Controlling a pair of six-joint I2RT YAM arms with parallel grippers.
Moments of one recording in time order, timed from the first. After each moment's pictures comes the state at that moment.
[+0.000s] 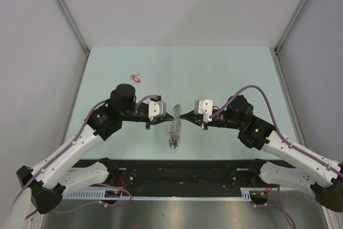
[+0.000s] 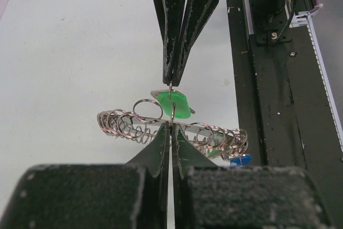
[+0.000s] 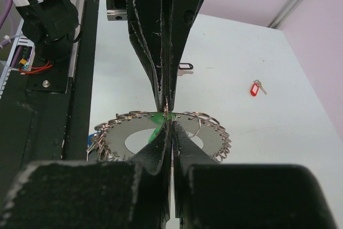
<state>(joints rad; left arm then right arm) -0.70 0.95 0.96 -0.43 0.74 0.50 0.90 0.92 0.83 -0.02 -0.50 -0.38</state>
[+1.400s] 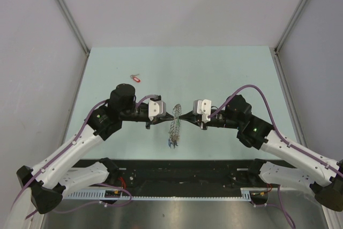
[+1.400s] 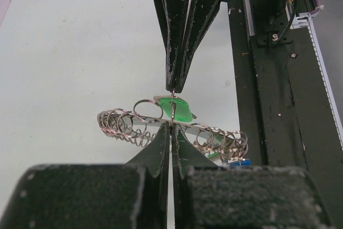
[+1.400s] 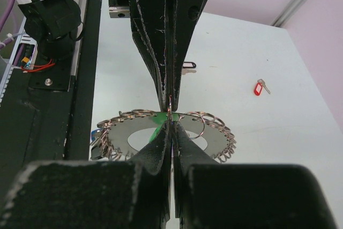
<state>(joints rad) -0.70 0.95 0.96 -0.42 0.74 0.49 0.90 0.93 0.83 -0.02 -0.50 -0.38</state>
